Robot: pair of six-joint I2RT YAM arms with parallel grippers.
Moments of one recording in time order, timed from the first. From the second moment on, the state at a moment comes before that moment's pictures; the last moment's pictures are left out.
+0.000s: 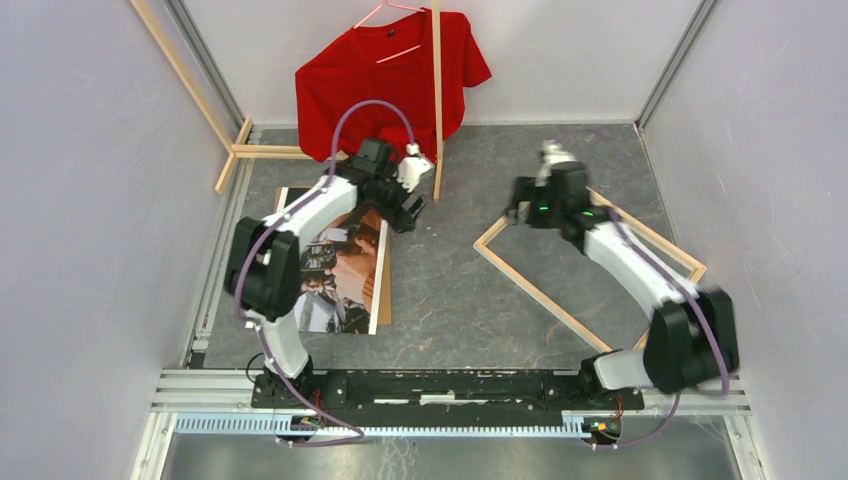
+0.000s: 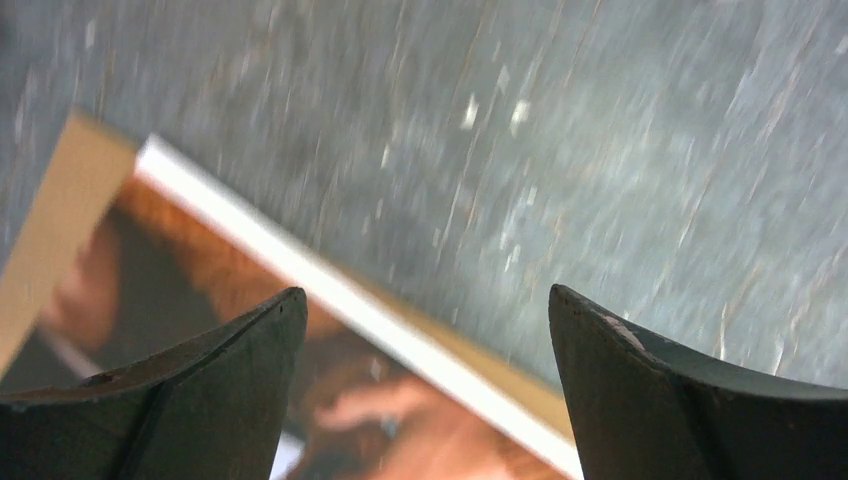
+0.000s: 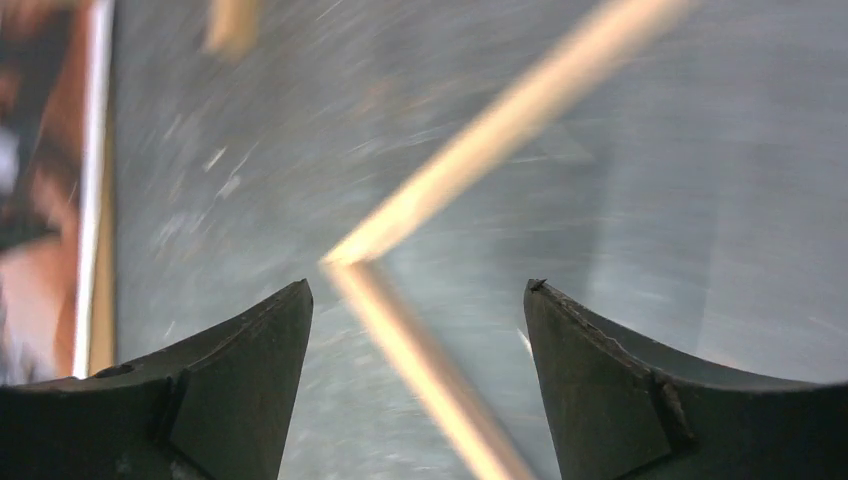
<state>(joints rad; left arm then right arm) -0.38 1.77 1.35 -0.58 0.31 0.44 0.38 1.48 1.01 -0.28 -0.10 0.31</state>
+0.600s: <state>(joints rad) -0.61 2.38 1.99 -0.48 0.32 0.23 -0.26 0.73 0.45 -0.55 0.44 0.50</state>
